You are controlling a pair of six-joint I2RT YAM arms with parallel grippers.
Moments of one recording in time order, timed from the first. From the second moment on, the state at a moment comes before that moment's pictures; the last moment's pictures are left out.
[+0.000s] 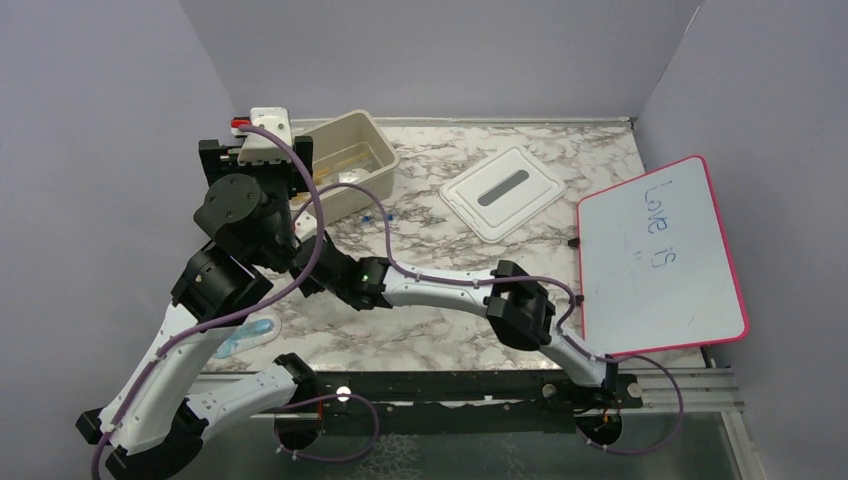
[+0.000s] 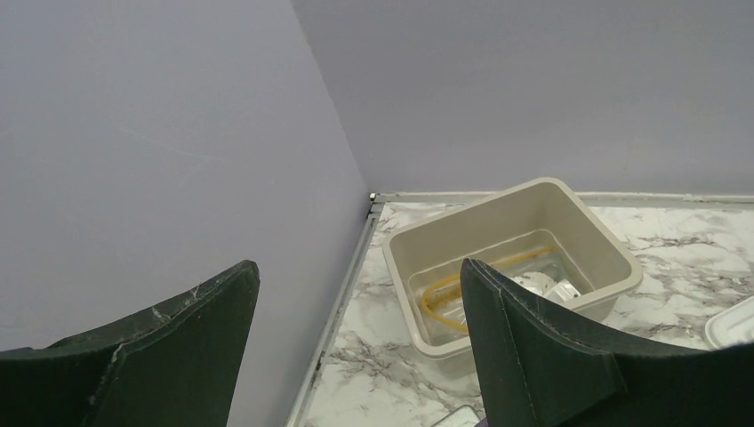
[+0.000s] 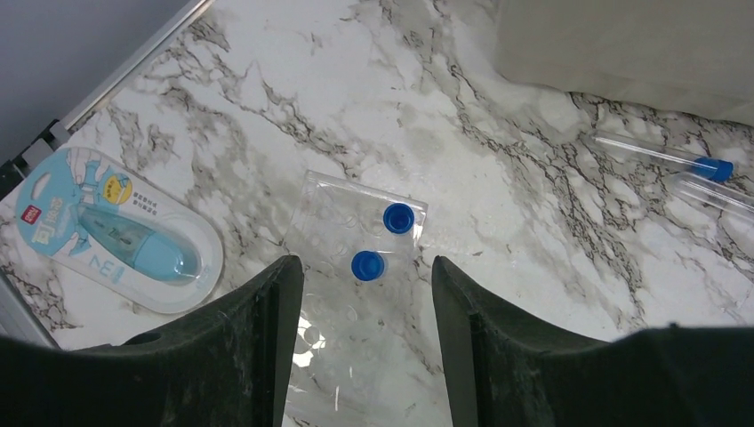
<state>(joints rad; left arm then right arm) -0.71 0.90 1.42 -0.39 -0.96 0.34 1.28 2.32 1.99 -0.19 0.39 0.29</state>
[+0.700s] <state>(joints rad) -0.71 0.90 1.42 -0.38 -0.96 0.34 1.27 2.38 2.04 -0.24 0.46 0.30</state>
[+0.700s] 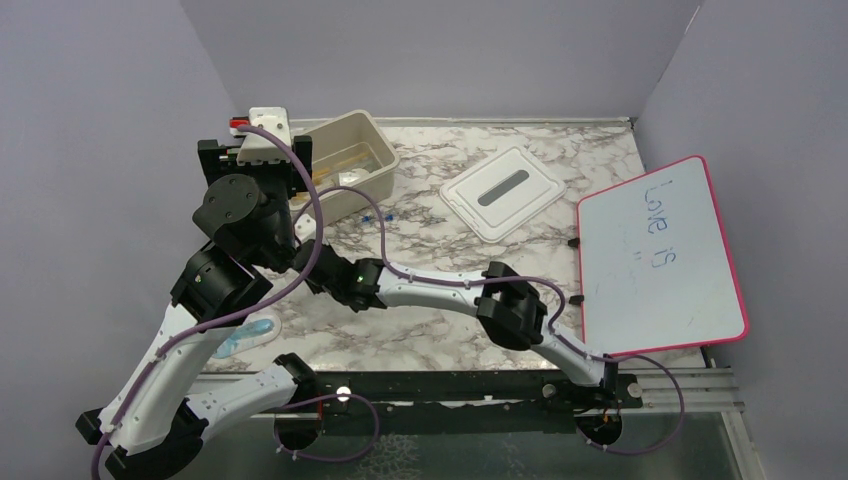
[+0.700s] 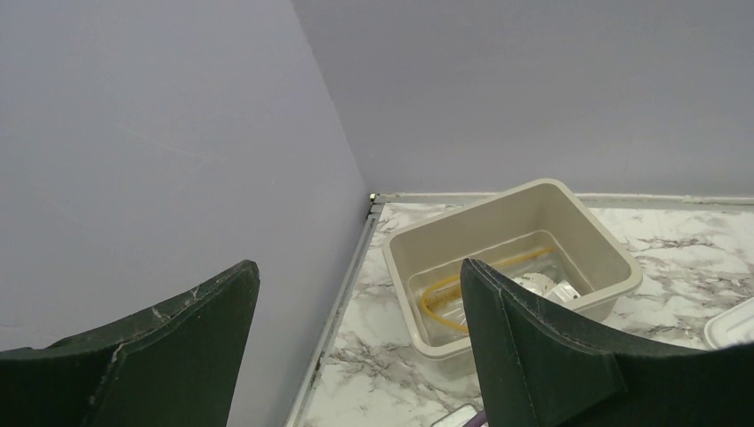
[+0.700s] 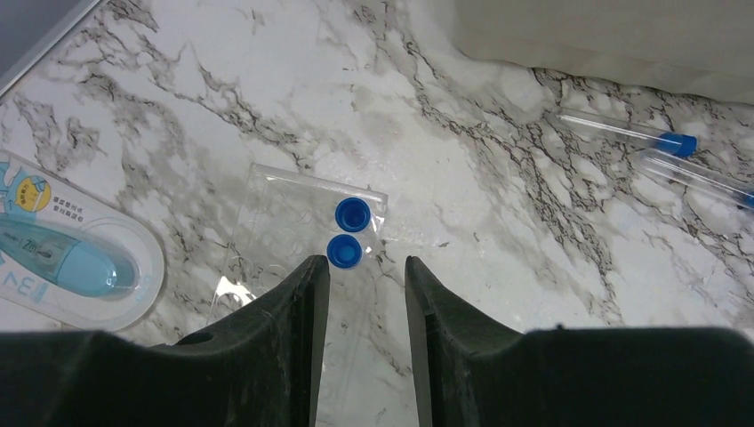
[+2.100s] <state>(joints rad) -0.69 1.15 1.08 -0.43 -0.49 0.14 0.75 1.90 1.31 -0.20 0.24 0.82</state>
